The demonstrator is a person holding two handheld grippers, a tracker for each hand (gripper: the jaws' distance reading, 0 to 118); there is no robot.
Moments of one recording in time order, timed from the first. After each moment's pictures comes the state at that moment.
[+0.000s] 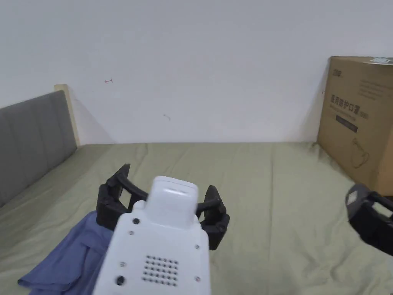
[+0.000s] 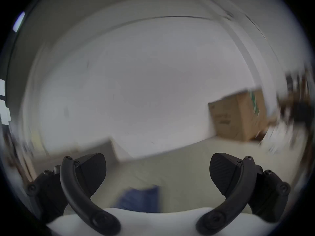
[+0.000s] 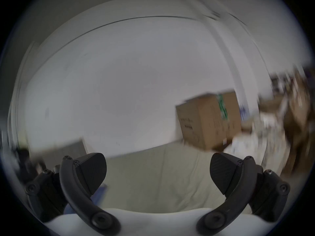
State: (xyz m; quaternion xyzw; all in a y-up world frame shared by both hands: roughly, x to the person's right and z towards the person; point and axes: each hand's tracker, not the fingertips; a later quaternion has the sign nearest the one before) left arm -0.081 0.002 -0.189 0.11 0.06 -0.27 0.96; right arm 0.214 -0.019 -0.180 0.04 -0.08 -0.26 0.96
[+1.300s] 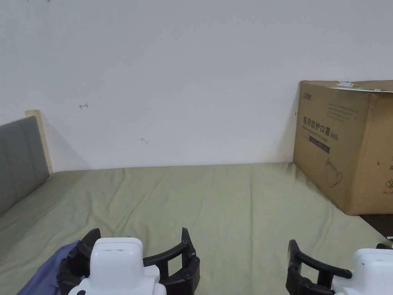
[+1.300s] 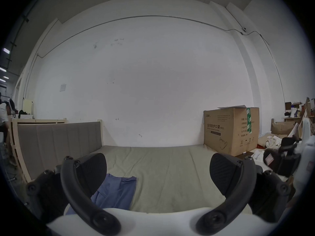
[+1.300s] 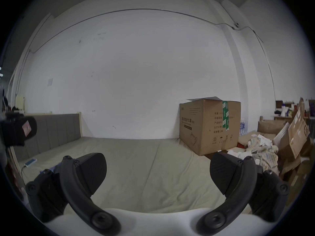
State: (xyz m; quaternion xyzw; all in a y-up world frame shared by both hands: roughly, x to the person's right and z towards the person) left arm -0.105 -0.014 -0.190 0.06 -0.01 -0.01 1.00; right arm 0.165 -0.037 -0.186 0.02 -0.06 -0.01 1.00
